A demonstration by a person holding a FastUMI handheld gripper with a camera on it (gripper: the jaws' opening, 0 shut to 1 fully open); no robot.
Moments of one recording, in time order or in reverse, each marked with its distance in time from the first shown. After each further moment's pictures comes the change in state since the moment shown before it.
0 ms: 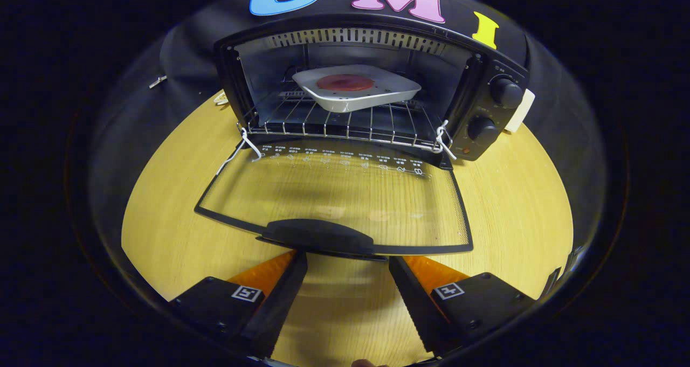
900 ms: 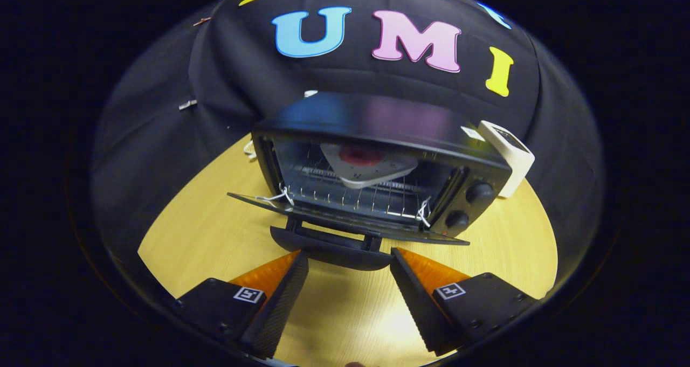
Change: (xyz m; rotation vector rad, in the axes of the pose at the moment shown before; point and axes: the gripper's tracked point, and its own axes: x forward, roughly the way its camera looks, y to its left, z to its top) arm -0.080 0.002 0.082 -0.073 -0.288 0.085
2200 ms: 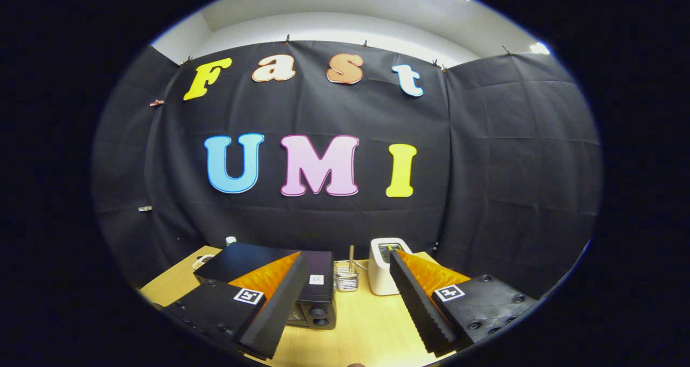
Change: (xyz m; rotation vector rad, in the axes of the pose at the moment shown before) arm -0.201 -0.205 0.169 0.105 -0.620 -0.304
